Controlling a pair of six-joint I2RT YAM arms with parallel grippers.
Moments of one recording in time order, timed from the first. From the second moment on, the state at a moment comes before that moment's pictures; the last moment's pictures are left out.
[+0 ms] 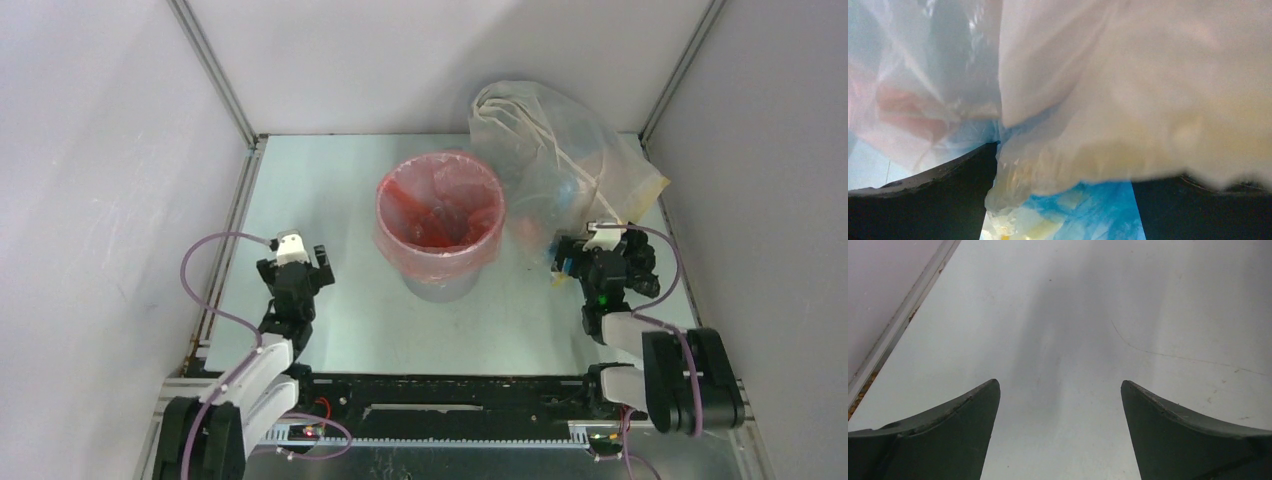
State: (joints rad) left arm -0.15 0.80 0.16 0.31 -0.43 -0.12; right arm 0.05 1.16 0.16 0.71 0.09 0.05
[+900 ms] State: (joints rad) left arm -0.01 1.26 0.18 0.99 -0.30 0.01; right arm 0.02 1.36 0.21 0.93 0.07 0.04
